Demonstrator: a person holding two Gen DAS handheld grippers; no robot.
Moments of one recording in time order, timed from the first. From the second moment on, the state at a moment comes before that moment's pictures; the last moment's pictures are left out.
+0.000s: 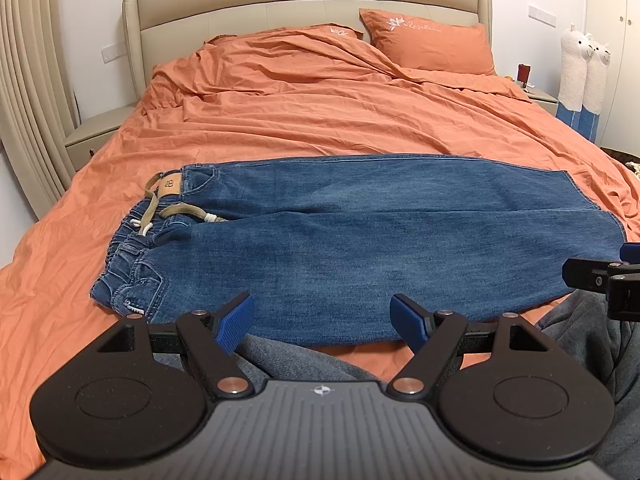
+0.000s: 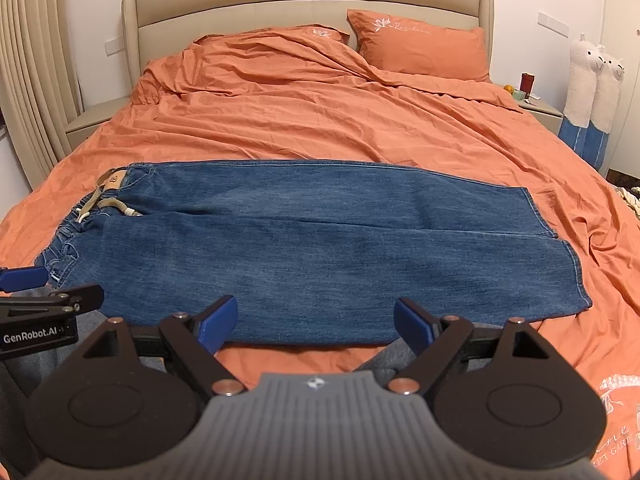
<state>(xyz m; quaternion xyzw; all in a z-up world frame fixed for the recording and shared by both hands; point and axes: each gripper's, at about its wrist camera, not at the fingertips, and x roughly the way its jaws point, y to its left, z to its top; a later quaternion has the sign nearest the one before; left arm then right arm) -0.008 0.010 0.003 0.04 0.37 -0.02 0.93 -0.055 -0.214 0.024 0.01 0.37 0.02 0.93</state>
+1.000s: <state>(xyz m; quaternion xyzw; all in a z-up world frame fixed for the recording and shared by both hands) 0.091 0.189 -0.110 0.41 0.47 -0.14 0.77 0.039 -0.359 -0.024 -0.04 0.44 0.01 0.90</state>
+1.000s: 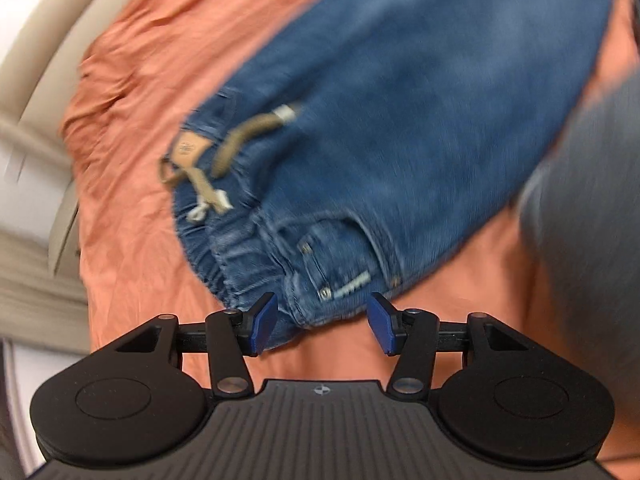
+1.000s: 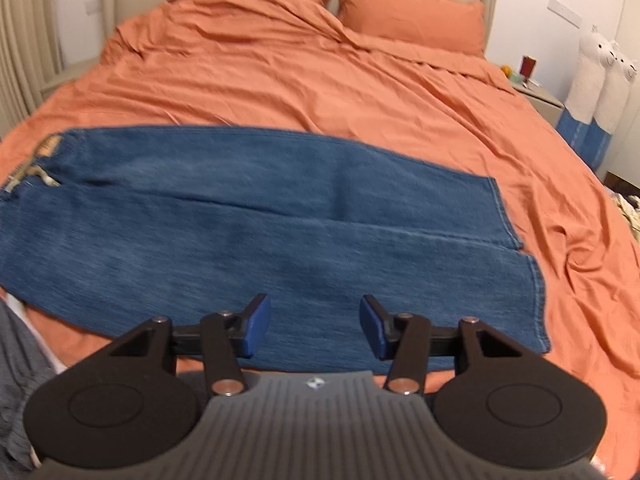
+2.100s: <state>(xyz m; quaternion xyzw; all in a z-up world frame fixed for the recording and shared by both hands) 0.107 0.144 -0.082 0.37 0.42 0.02 0.83 0.054 -0.490 -0.139 -0.37 0.51 0.11 0.77</state>
